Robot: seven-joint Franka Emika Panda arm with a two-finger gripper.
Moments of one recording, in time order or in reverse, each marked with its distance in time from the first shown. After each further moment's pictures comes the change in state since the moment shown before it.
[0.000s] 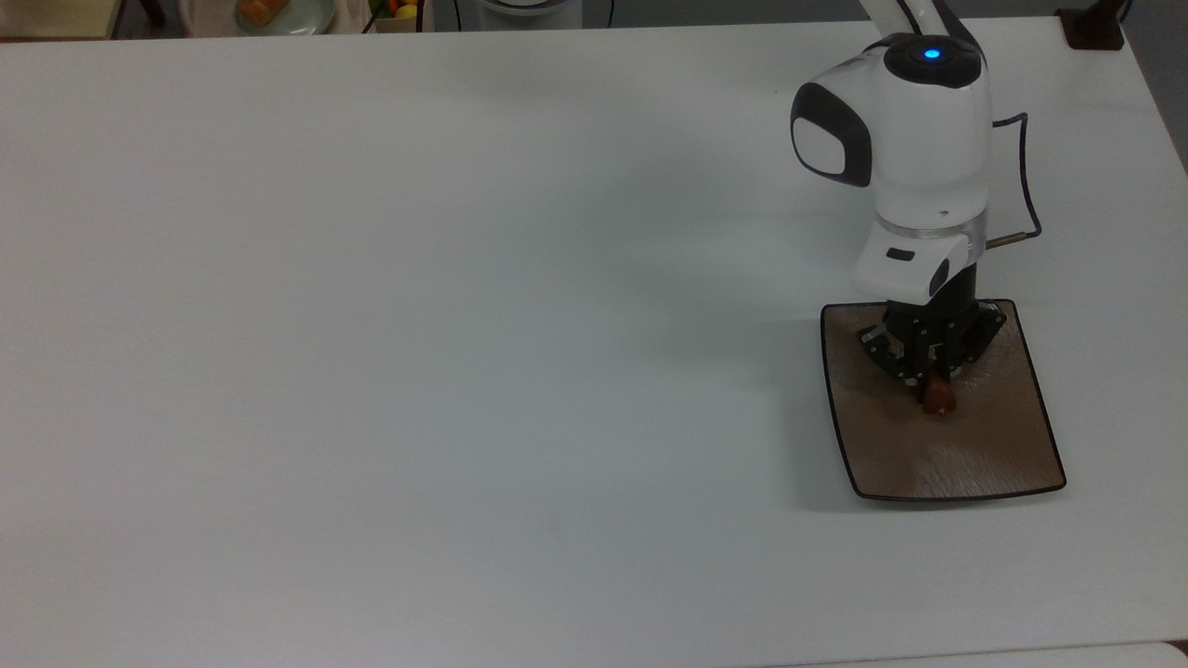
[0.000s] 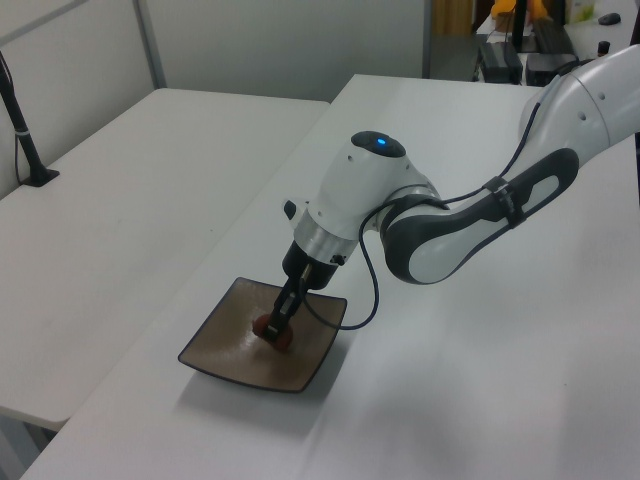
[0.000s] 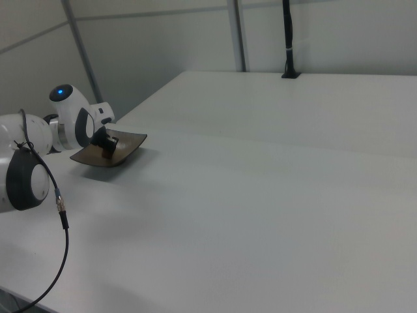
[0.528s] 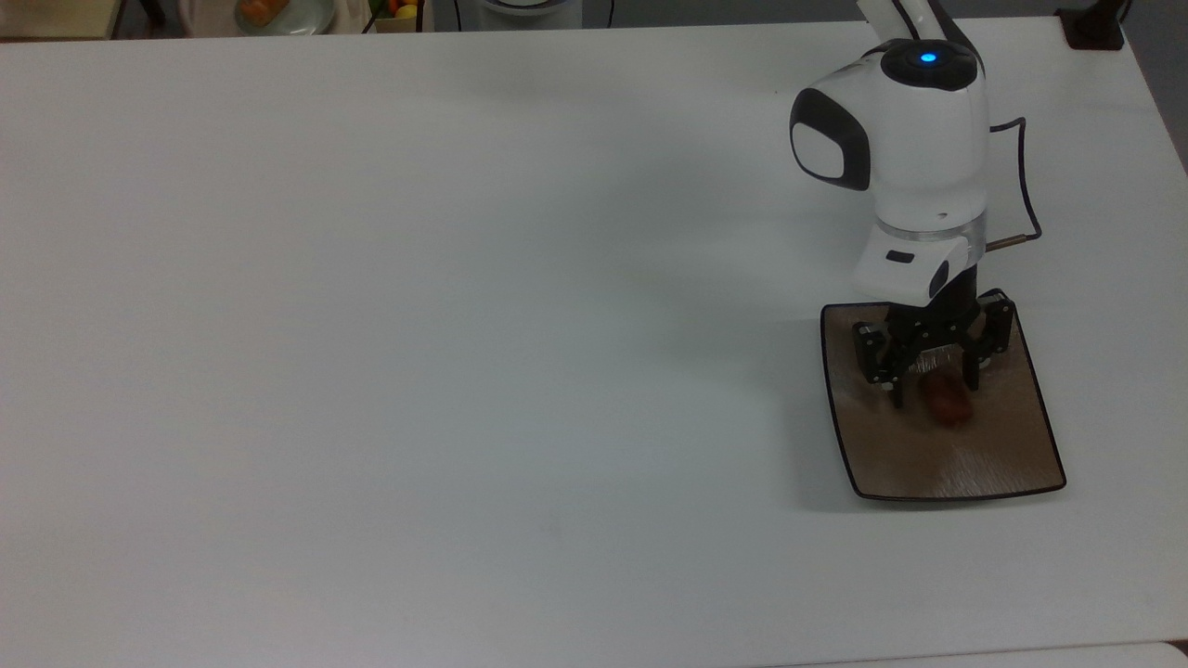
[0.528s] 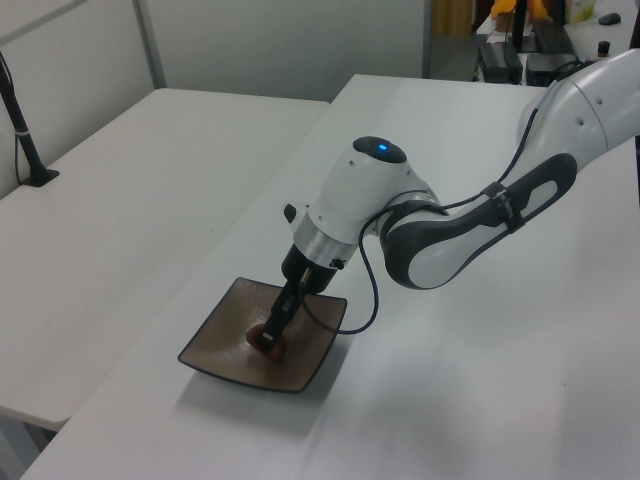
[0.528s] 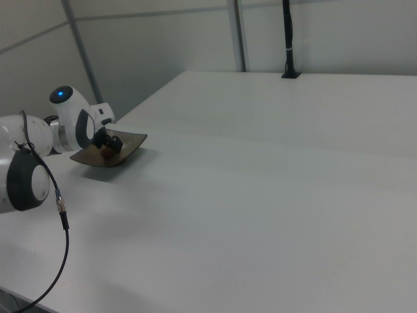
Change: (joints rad) arm 0.001 0.008 0.000 0.000 0.000 0.028 0.001
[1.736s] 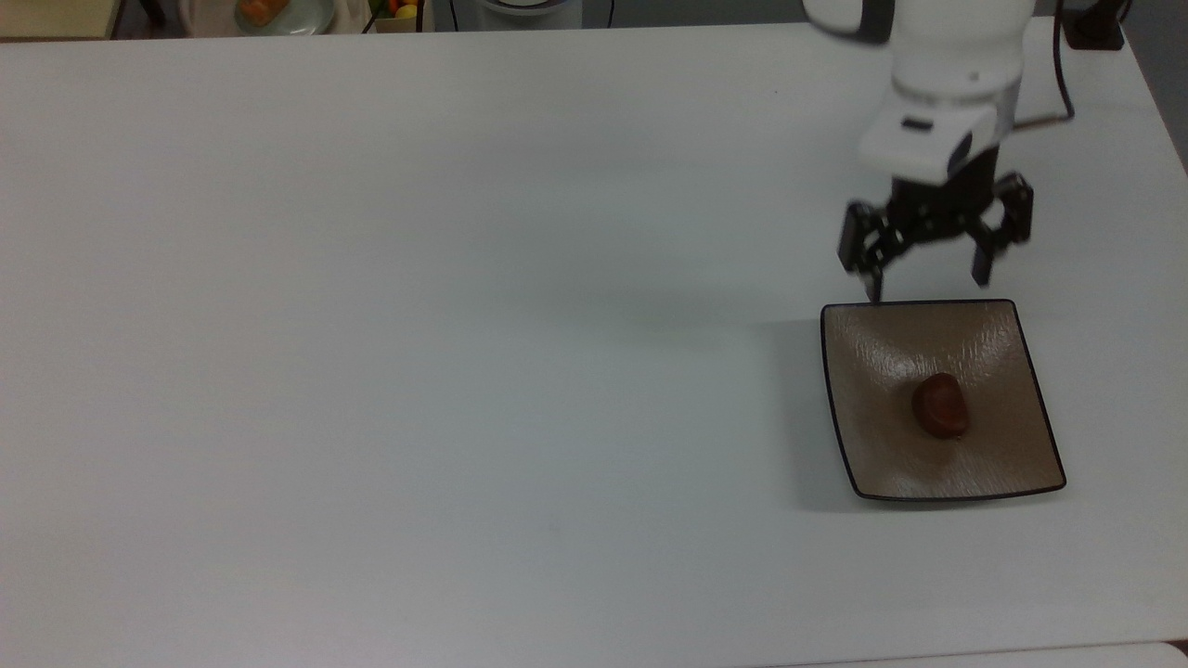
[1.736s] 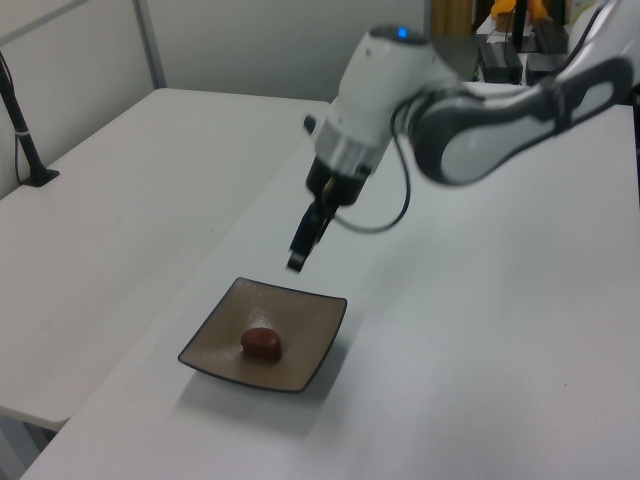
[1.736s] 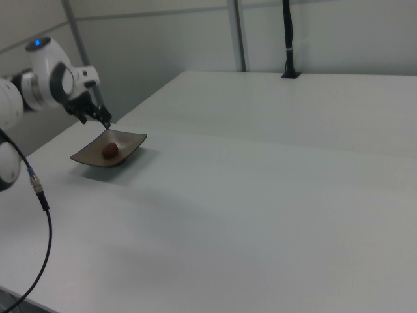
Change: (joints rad) arm -0.012 -0.308 -0.011 -0.106 0.000 -0.345 0.022
